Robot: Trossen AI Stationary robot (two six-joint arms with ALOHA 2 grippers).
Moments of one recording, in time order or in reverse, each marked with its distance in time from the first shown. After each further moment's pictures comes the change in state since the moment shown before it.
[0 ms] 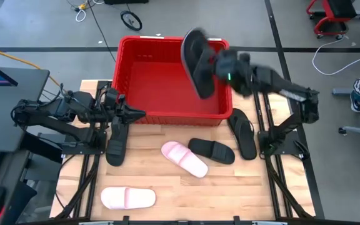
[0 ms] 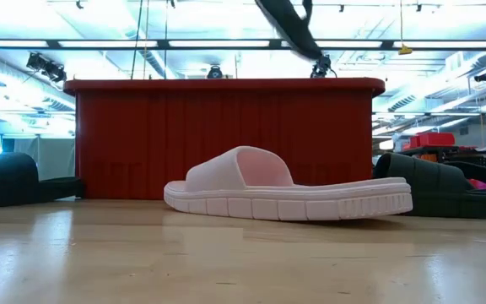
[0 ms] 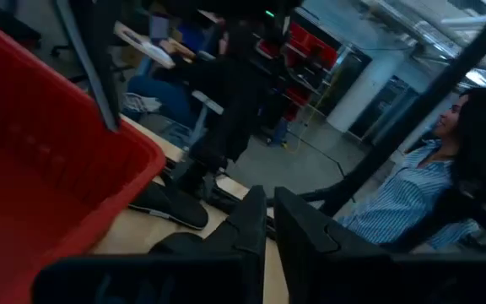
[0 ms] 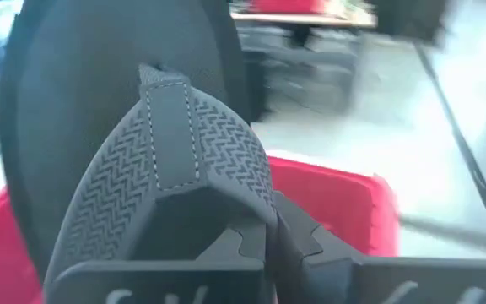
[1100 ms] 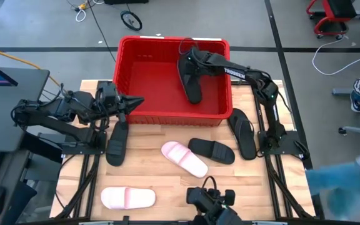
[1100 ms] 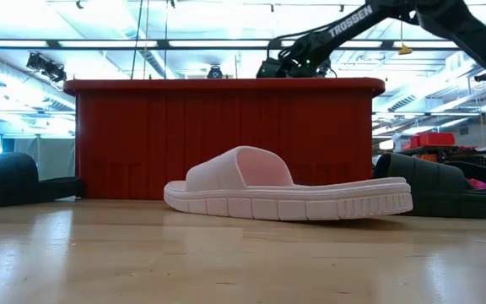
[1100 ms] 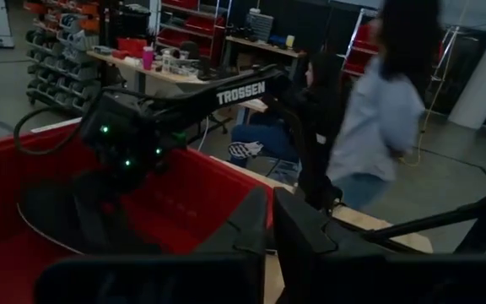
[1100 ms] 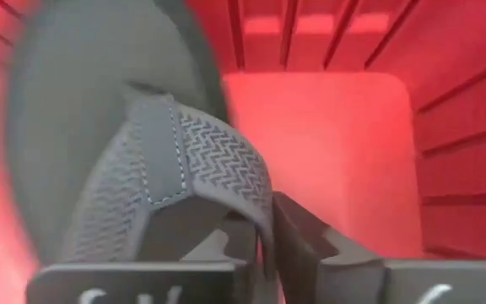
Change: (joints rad) left arm 0.001 0.000 0.000 -0.010 -0.294 0.320; right arm -0.476 0.568 -0.047 0.097 -0.520 0.279
